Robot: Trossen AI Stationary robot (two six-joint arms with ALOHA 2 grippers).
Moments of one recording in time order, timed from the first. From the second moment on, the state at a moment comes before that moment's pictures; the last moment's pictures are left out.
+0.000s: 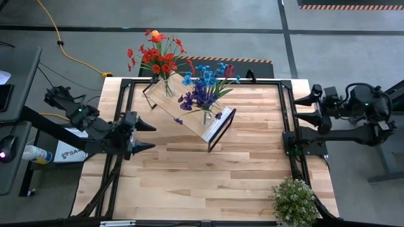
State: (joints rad) left arm -0.61 0.76 1.00 -0.62 -0.56 -0.61; right arm -0.12 0.40 1.15 -0.92 -0.04 0.27
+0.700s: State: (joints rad) left arm -0.61 0.46 0.71 -0.50 -0.58 -0.63; right arm -0.12 0.12 0.96 -0.89 -0.03 0.36
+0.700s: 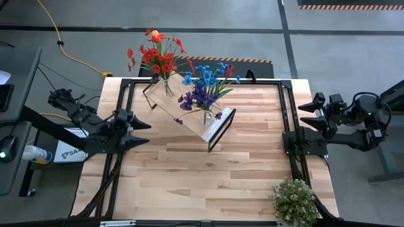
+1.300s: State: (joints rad) left arm -0.61 0.34 0.43 -0.18 -0.60 -0.53; right arm -0.12 0.01 0.67 -0.77 -0.01 0.38
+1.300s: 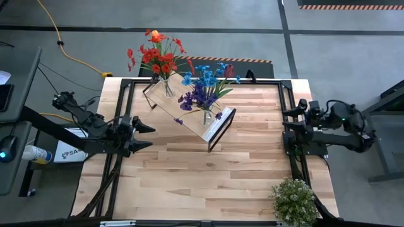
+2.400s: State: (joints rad) left arm -0.61 0.34 0.17 0.21 -0.59 -0.29; right arm -0.12 0.00 0.57 -0.63 -0.13 0.31
